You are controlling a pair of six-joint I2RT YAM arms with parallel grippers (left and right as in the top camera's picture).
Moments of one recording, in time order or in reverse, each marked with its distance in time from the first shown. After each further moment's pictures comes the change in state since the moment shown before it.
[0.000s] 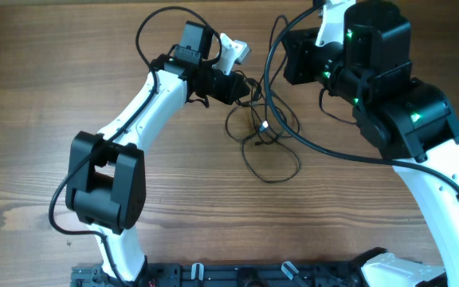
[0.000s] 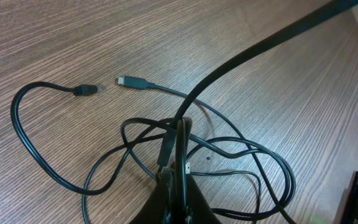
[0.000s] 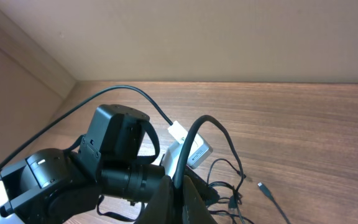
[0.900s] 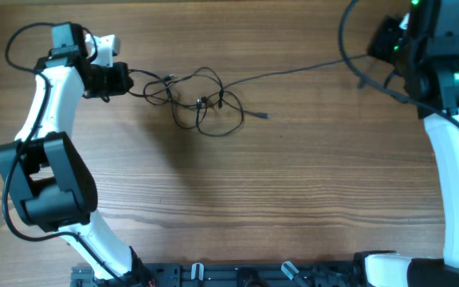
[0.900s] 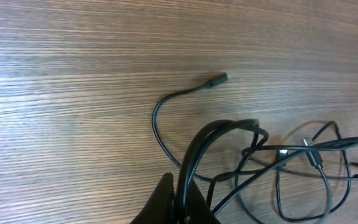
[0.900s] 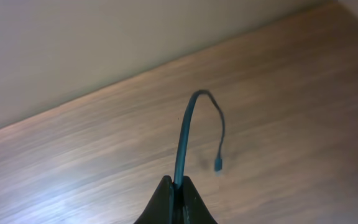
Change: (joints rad) left arm 0.559 0.000 0.000 -0.162 -0.225 0.039; right arm -0.406 0.100 0.000 -0.135 0.306 -0.003
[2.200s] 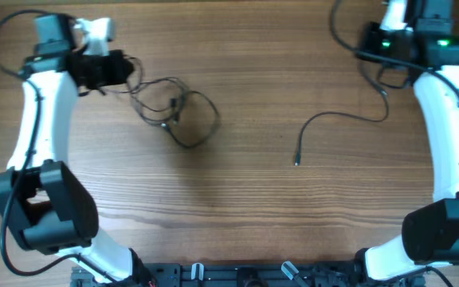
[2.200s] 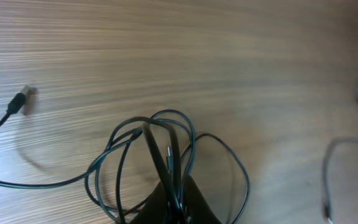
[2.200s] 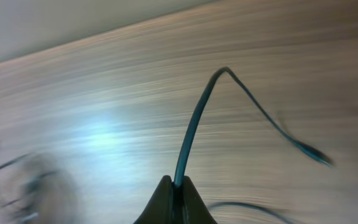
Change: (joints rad) left arm -0.057 -0.149 0.000 0.001 0.124 -0.024; right arm -0.033 0.209 0.000 0.047 -0.430 -0.137
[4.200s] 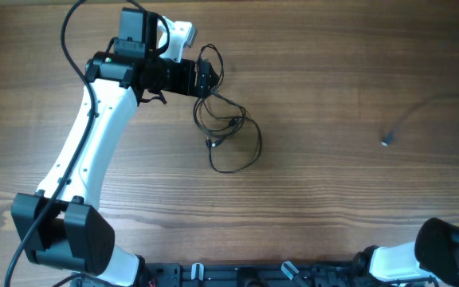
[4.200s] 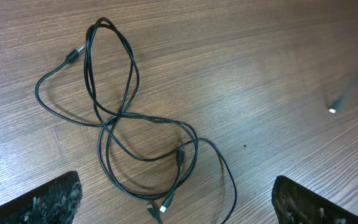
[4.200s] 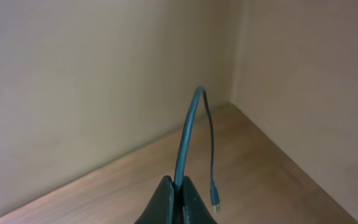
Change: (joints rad) left arm -0.341 -0.129 0.000 -0.068 -0.099 -0.072; right arm -0.393 -0.061 0.779 -0.376 0.283 -0.073
